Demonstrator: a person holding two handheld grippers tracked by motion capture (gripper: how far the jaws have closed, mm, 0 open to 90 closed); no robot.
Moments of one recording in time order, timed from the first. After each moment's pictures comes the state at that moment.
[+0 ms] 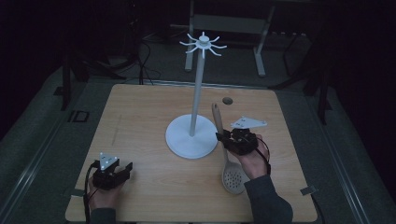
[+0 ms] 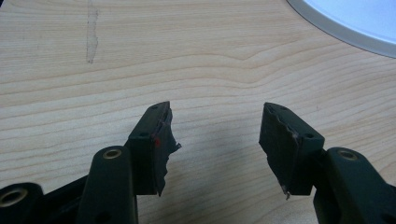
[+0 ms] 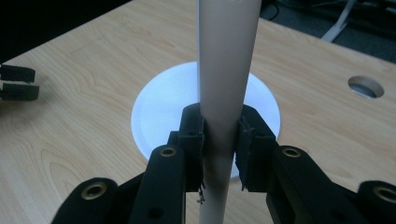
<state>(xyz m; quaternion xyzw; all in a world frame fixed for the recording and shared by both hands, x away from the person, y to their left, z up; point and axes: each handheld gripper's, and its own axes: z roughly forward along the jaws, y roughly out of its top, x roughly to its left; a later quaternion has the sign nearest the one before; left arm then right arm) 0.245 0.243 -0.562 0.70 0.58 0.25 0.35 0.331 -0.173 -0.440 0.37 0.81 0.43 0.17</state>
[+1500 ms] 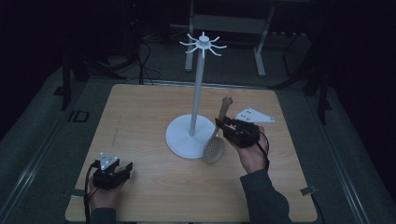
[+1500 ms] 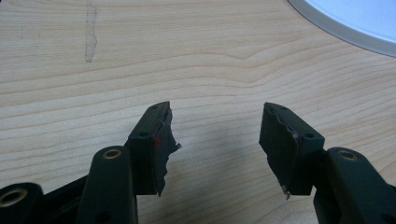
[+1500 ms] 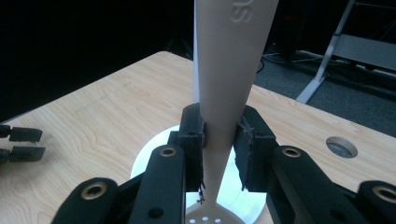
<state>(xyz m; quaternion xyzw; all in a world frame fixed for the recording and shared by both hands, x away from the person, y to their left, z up) 0.246 0.243 -0.563 0.70 0.58 0.25 0.34 0.330 -0.169 -0.407 0.35 0.76 0.51 0.23</state>
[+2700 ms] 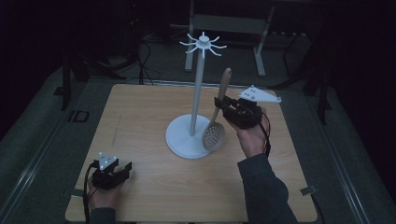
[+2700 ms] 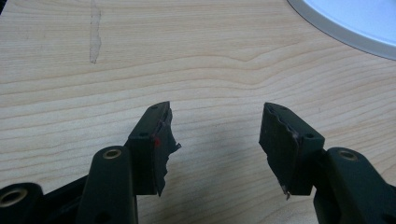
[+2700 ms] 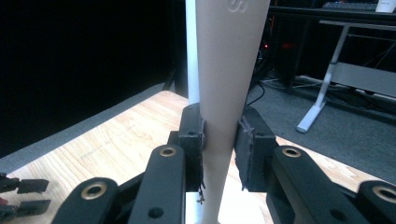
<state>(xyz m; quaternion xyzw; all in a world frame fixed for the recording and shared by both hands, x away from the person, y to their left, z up) 0.246 0.244 -0.562 0.69 0.58 0.25 0.35 0.351 -0.161 -0.355 0.34 0.73 0.55 0.23</state>
